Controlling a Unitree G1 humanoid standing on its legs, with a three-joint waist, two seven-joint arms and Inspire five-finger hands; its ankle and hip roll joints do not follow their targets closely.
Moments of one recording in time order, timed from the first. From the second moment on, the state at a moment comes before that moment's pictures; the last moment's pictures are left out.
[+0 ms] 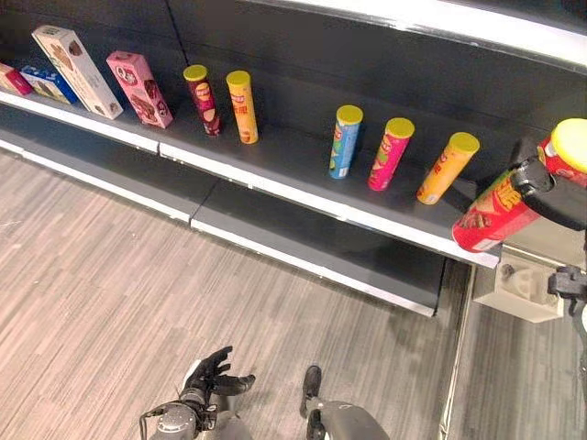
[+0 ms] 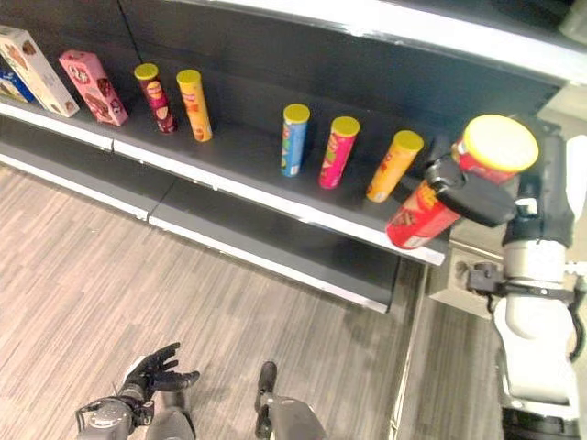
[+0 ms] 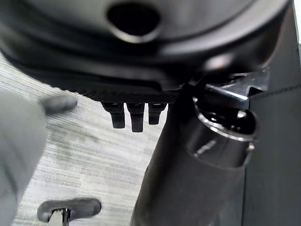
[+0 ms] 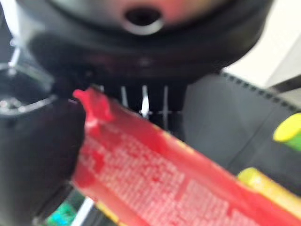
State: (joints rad) left arm 0.08 0.29 -0.14 0.69 -0.23 0.00 -0.03; right arm 0.01 -0.72 -0.39 -0.18 0.18 -0.14 -0.18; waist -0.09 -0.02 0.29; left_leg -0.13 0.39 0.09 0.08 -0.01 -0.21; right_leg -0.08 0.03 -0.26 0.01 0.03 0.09
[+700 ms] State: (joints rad) left arm 0.15 0.36 -0.07 0.61 -0.24 0.01 -0.02; right arm -0.15 -0.66 -0.11 -0.20 0.13 -0.10 -0.13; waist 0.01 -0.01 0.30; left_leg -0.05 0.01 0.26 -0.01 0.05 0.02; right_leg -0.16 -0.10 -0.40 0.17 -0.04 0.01
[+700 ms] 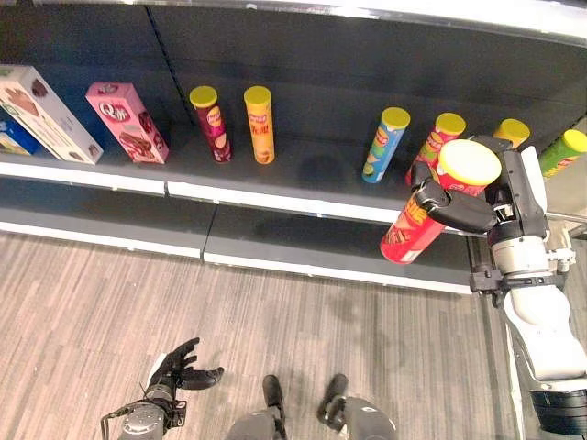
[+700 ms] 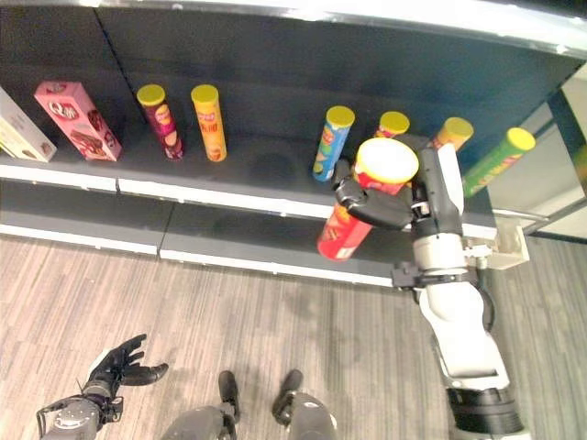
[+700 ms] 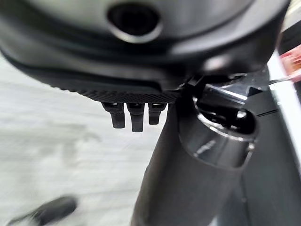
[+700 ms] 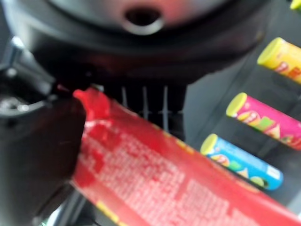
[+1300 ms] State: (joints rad) left arm 0.07 0.33 -0.03 0.71 -0.27 -0.03 0.04; right arm -0.25 -0.60 -0.04 -0.14 0.01 -0.06 -0.18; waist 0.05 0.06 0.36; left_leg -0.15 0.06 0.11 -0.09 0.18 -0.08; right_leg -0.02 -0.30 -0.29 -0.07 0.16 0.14
